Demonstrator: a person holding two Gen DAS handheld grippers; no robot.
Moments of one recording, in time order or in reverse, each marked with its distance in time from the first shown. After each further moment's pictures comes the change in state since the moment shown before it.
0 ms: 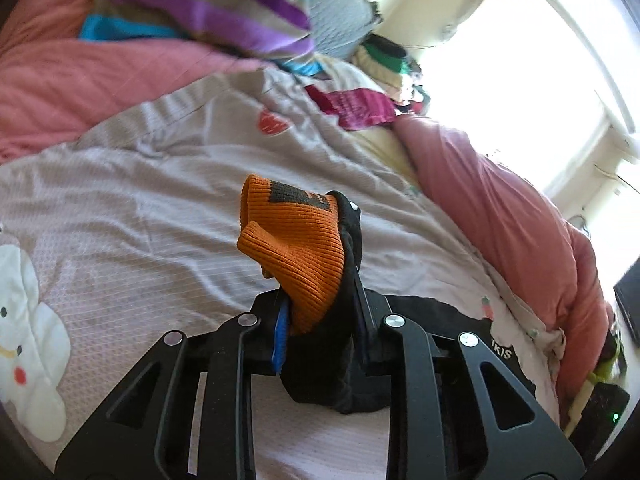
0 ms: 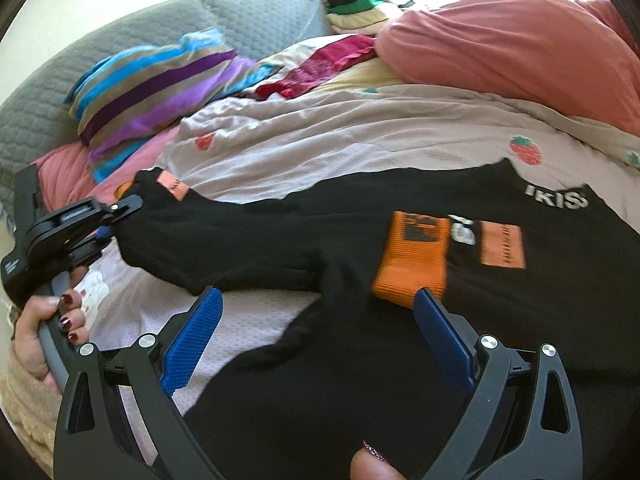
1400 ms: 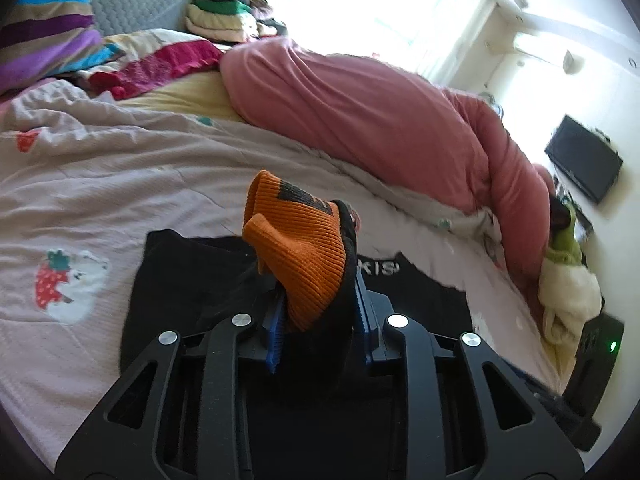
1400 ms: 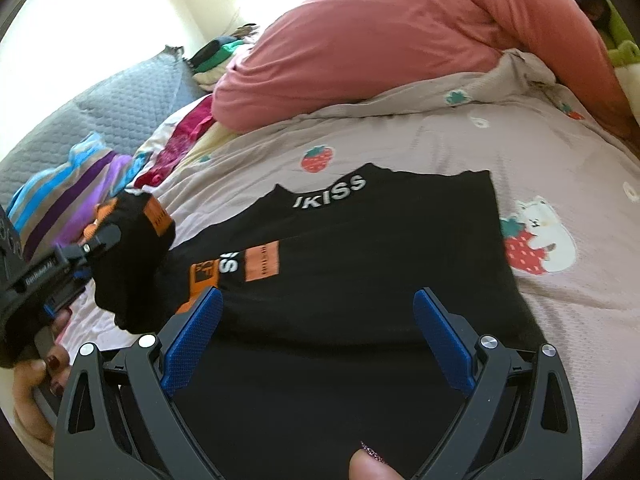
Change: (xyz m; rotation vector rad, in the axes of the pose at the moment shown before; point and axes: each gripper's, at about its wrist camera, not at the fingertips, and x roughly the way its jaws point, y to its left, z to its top) left arm 0.053 -0.220 -0.082 0.400 0.220 -0.304; right arm -0.108 -0.160 -0.026 0.366 -0.126 -0.242
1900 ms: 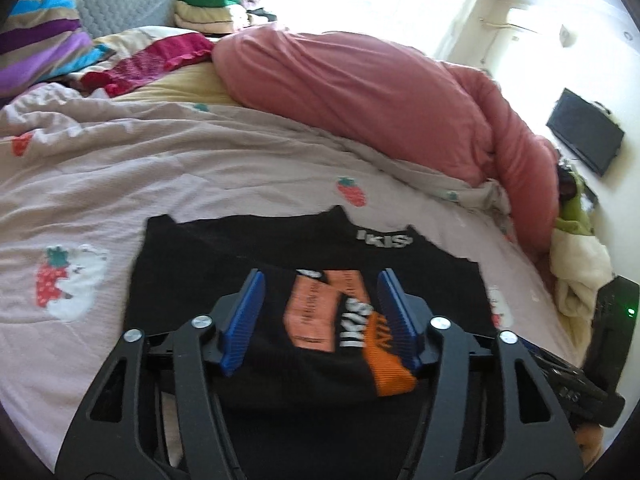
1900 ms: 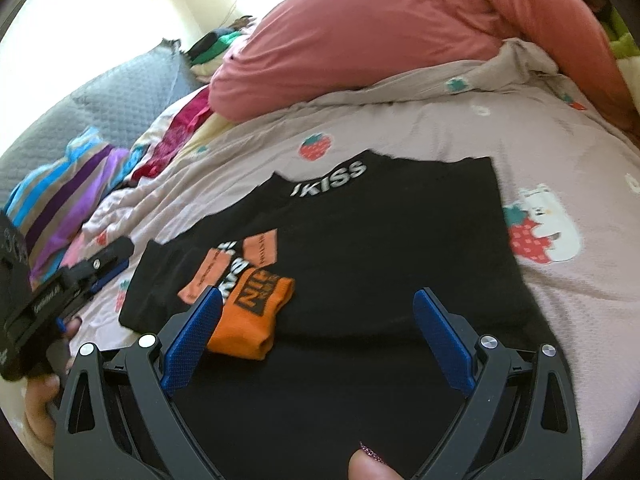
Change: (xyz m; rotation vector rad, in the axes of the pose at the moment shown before) left arm 0.007 0.009 -0.013 0.054 0.038 0.042; right arm 0.016 0.016 -0.009 -0.028 0.057 0.021
